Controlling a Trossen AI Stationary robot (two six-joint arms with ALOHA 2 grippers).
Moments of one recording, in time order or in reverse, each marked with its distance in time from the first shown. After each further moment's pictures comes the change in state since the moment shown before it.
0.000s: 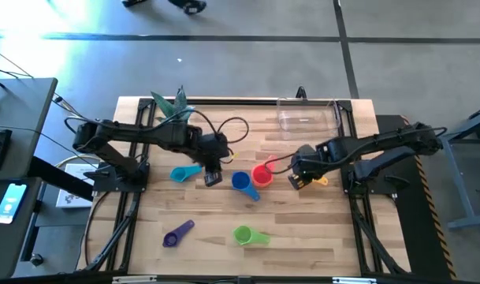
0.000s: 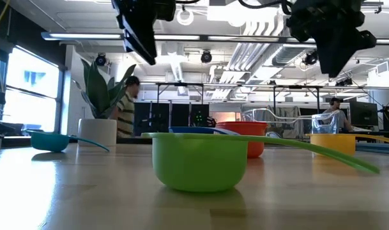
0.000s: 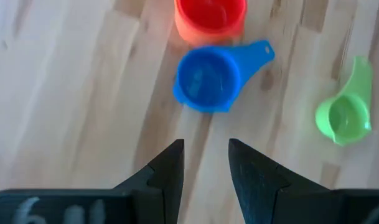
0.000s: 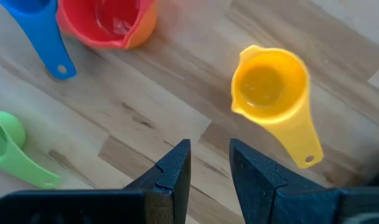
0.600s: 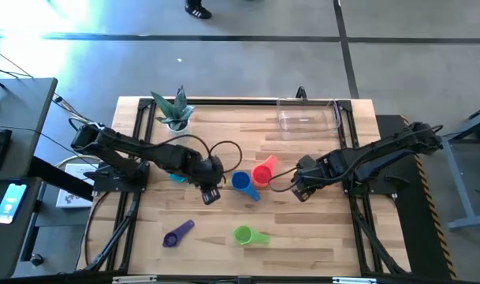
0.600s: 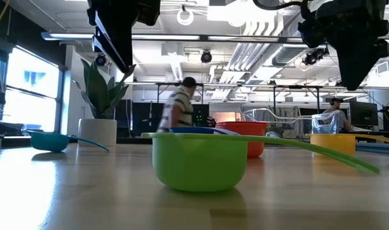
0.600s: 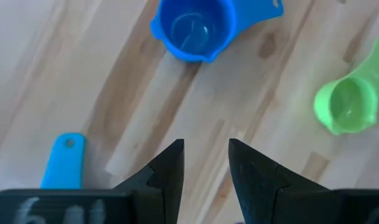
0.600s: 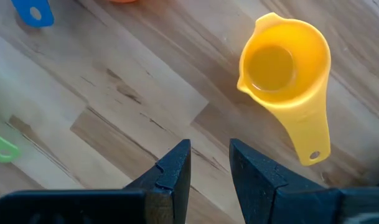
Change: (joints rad) left arm -0.206 0.001 -0.093 0.005 -0.113 -0.374; right arm 0.132 0.000 -0.096 0.059 0.028 -0.008
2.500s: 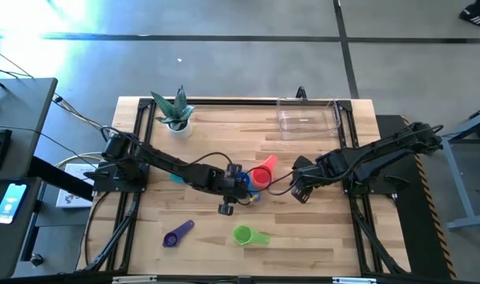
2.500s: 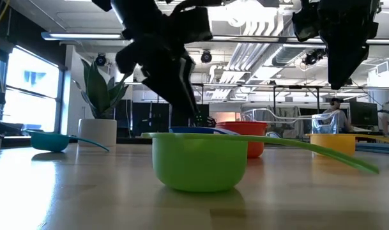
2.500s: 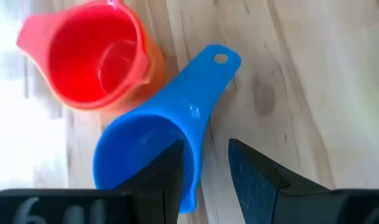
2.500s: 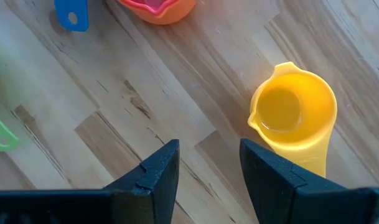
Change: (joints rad) left arm -0.027 0.320 0.004 0.479 -0.141 0.771; right arm -0.008 0.000 0.000 0.071 0.059 -0.200
